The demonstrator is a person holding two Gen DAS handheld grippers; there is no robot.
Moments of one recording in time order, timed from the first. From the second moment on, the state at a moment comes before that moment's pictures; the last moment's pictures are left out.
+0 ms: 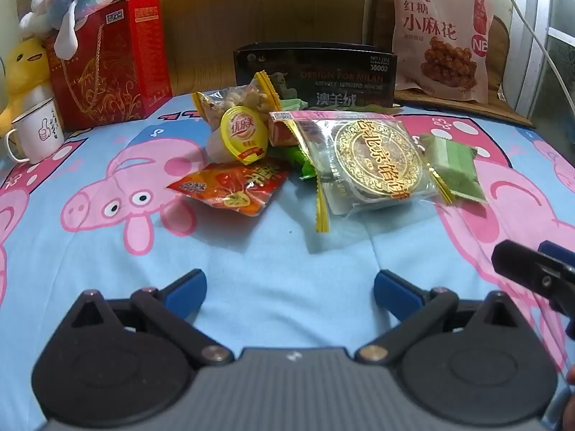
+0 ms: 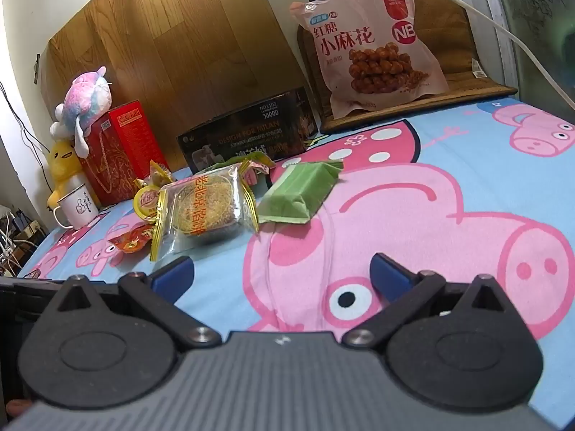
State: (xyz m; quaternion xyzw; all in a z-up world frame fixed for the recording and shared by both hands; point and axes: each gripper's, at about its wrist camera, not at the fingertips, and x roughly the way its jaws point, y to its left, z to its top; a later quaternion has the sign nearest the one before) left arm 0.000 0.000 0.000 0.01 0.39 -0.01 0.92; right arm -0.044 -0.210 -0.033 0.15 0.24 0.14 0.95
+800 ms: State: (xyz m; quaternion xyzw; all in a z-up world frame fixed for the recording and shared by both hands) left arm -0.023 0.012 0.000 0.00 0.35 -0.03 0.94; right arm -0.045 -0.210 -0.033 0.17 0.23 0.14 0.95
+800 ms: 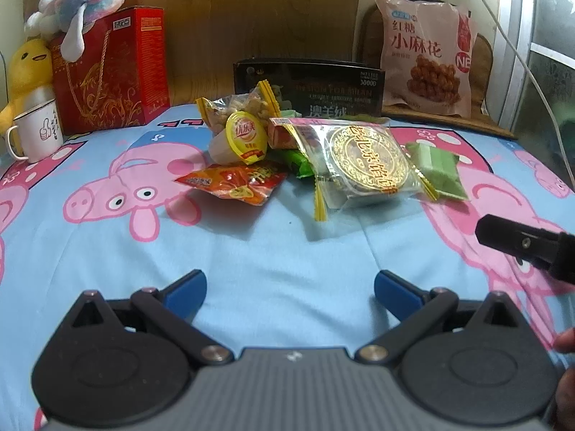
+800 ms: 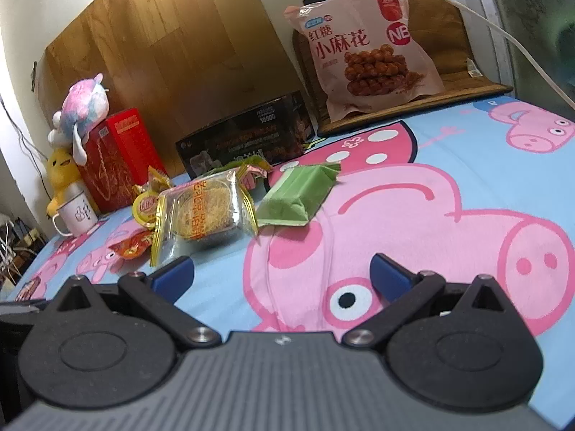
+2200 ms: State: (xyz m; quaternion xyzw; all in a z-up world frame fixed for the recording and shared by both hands) left arm -0.031 0.072 0.019 -0.06 0.18 0.05 0.98; right arm -0.042 -0.174 -0.014 0.06 0.17 0.14 0.97
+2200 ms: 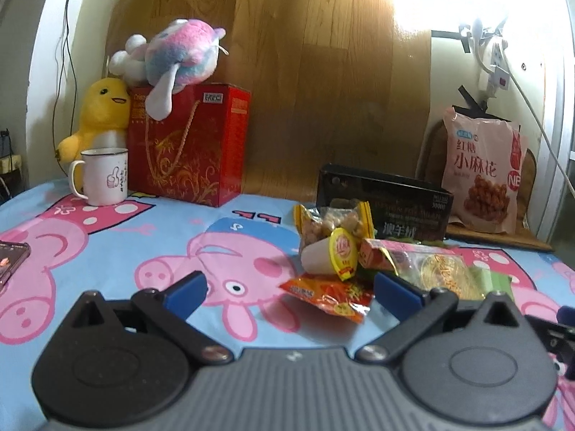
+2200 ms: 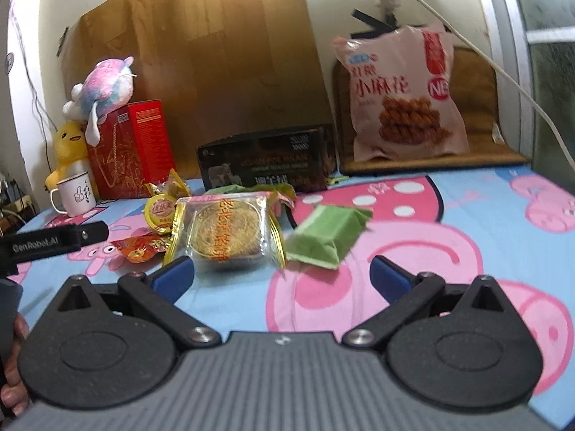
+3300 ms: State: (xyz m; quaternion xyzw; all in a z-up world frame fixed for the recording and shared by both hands) left arm -0.021 0.069 0.017 -0.04 0.21 0.06 0.97; right arm -0.031 -0.162 -0.010 0.01 0.17 0.19 0.97
